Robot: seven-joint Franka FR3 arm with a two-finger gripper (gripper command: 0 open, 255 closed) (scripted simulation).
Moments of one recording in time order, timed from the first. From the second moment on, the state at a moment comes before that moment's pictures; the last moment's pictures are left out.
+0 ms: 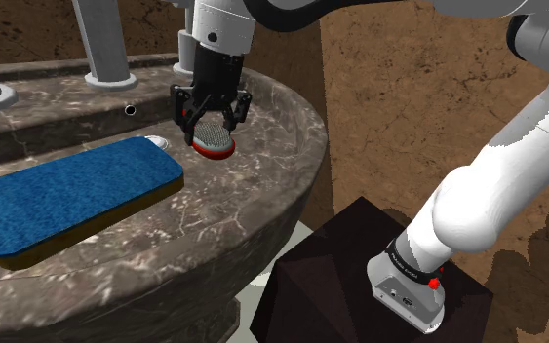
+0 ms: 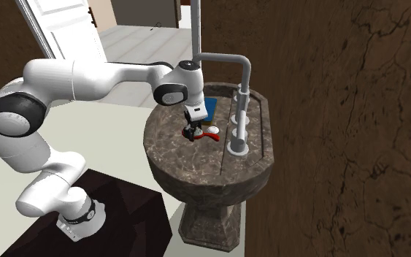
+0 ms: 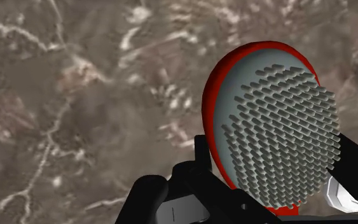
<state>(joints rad) 0.16 -0.06 0.54 -1.92 0.14 1.93 0.77</state>
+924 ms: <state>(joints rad) 0.15 -0.07 0.54 -1.84 0.14 1.85 0.77</state>
